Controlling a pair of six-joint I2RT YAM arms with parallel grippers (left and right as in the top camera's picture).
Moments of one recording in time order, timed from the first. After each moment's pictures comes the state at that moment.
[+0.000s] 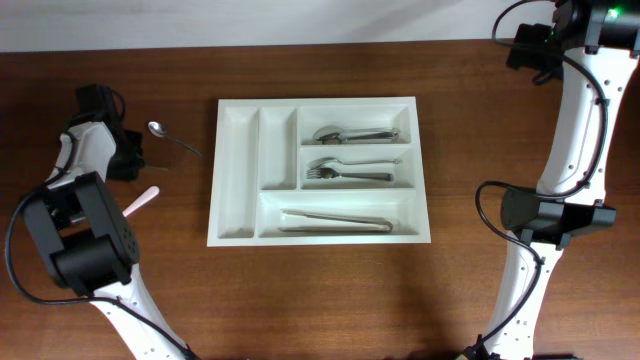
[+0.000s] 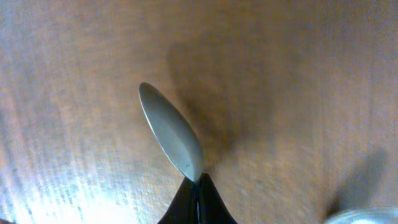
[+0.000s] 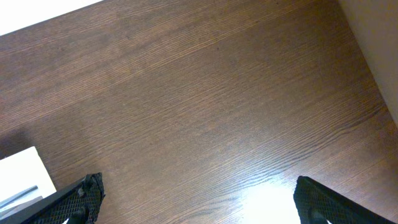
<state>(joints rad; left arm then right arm) 0.32 2.22 1.66 -0.74 -0.12 -1.07 -0.16 2.43 3.03 -1.64 0.24 0.27</state>
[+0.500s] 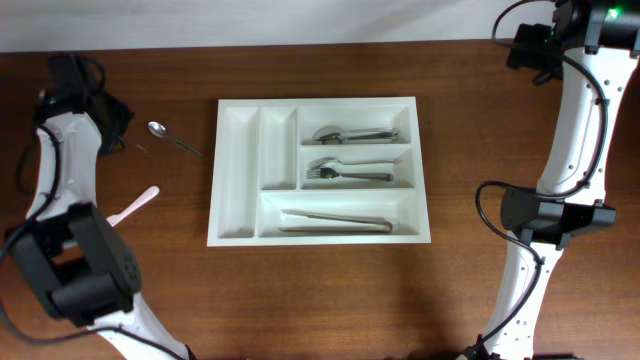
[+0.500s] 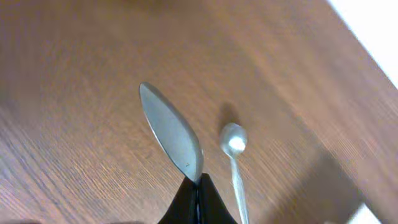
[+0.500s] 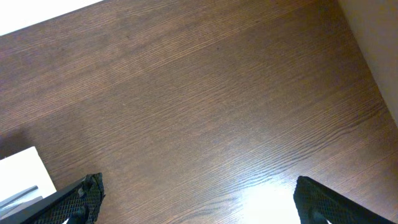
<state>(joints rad) 0.29 2.01 1.71 -0.74 -0.09 -0.56 -0.16 2.43 3.03 -1.64 0.24 0.27</state>
